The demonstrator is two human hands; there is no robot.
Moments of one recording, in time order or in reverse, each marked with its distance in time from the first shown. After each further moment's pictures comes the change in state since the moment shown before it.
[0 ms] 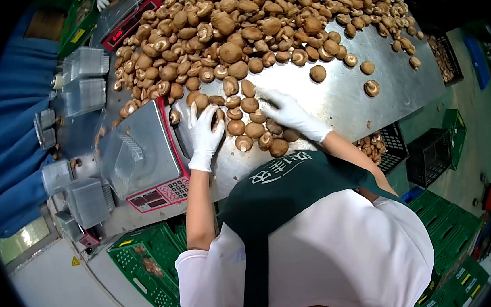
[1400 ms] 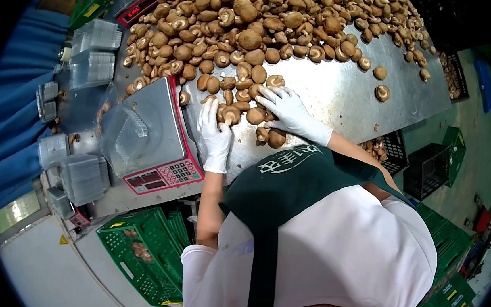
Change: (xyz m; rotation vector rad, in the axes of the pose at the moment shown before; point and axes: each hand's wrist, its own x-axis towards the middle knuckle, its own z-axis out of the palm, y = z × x) left_hand -0.042 0.012 0.008 -0.140 0.349 -0.103; right_hand -0.008 -0.015 0.020 -0.810 -0.225 -0.285
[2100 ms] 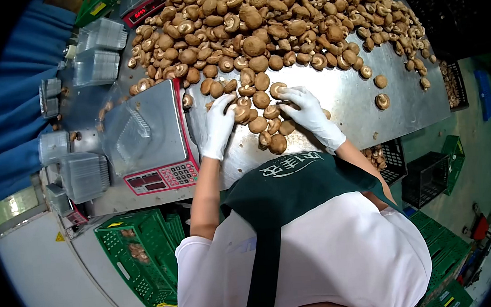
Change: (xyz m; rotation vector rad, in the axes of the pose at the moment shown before) left_hand 0.042 0.006 0.009 -0.283 -0.271 -0.202; right_hand -0.006 0.029 -0.007 0.418 0.324 0.205
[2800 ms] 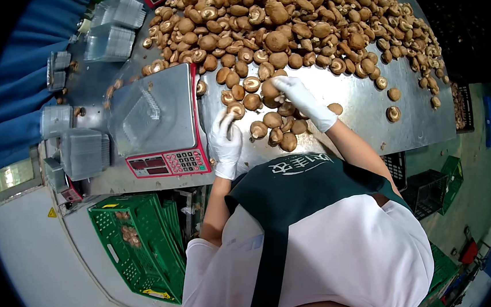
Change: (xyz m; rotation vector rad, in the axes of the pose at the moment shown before) left_hand -0.078 -0.009 0.000 0.079 0.407 0.094; right_hand 0.060 -0.022 0.038 0.721 -0.309 0.551
